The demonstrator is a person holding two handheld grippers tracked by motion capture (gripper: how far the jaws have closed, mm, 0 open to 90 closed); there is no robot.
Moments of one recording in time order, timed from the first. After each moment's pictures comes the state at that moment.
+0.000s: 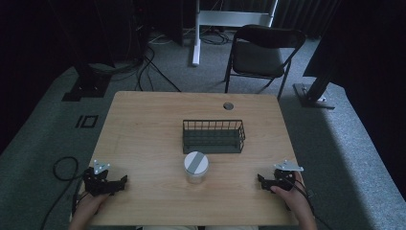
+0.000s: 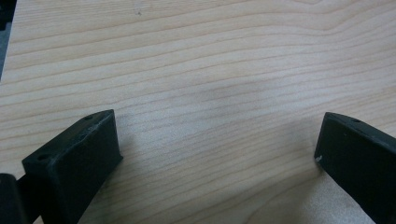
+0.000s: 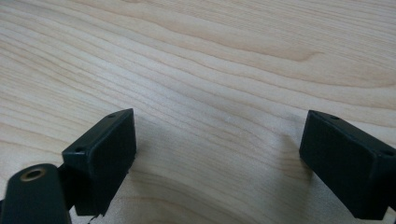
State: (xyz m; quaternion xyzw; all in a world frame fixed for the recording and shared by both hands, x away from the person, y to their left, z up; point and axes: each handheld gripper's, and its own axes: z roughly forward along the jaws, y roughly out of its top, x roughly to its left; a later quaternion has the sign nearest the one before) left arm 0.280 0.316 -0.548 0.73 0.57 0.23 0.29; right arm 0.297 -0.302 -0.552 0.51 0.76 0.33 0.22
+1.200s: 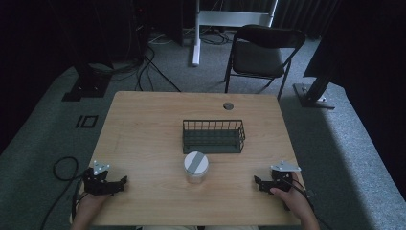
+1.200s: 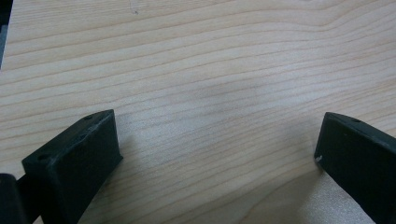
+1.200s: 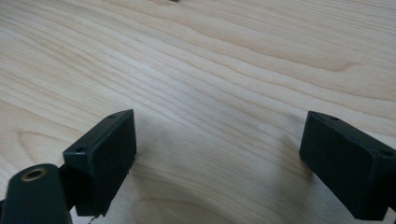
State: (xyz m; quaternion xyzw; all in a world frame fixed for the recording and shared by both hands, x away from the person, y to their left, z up) left arm 0.278 0.318 -0.548 0.74 0.56 0.23 0.29; right arm 0.296 -0.294 -0.551 0.49 0.78 0.34 0.20
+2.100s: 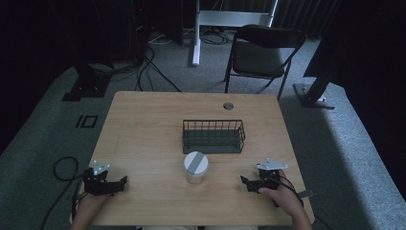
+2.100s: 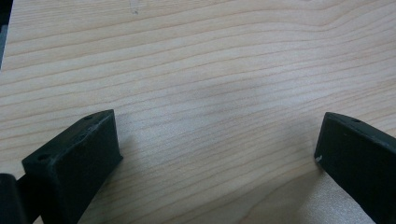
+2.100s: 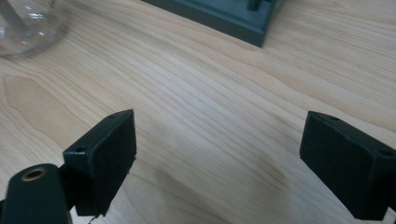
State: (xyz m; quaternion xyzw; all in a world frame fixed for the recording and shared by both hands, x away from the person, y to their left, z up) left arm 0.278 0.318 -0.548 0.74 0.56 0.23 0.29; right arm 0.299 -0.251 -0.538 0.42 0.80 0.38 0.18
